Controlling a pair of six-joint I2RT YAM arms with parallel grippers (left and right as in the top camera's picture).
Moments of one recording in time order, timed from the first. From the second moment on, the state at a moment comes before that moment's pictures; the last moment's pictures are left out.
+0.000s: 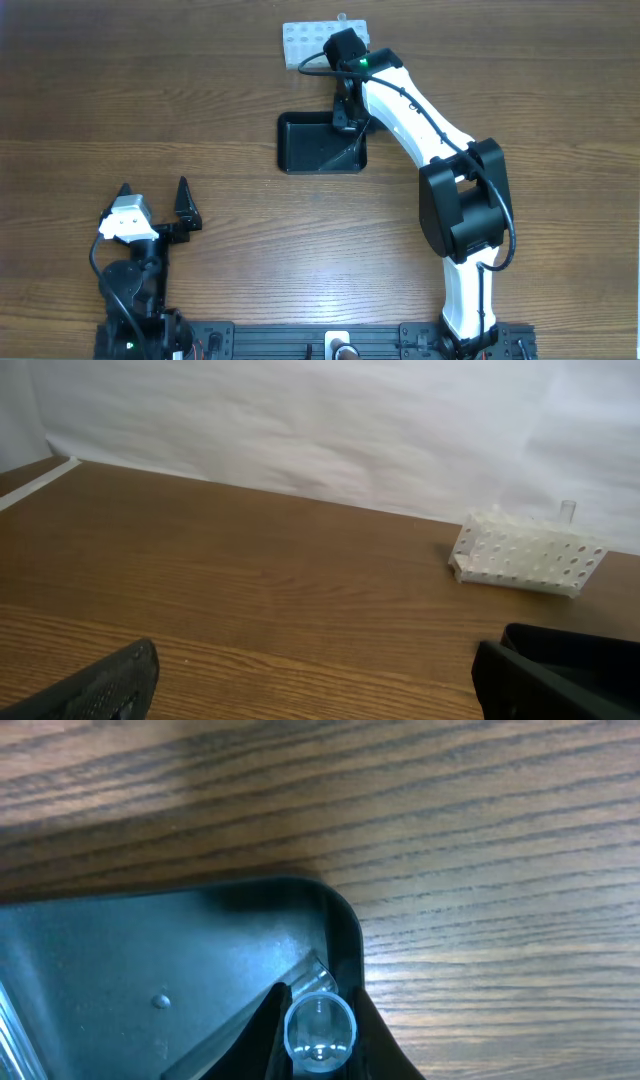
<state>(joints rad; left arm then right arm) 0.10 0.01 0.01 -0.07 0.02 -0.15 0.42 2.15 1.75 -1.02 0.11 0.49</state>
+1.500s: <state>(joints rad) 0.10 0.01 0.01 -0.07 0.02 -0.15 0.44 2.18 2.14 -0.75 0.32 0.26</state>
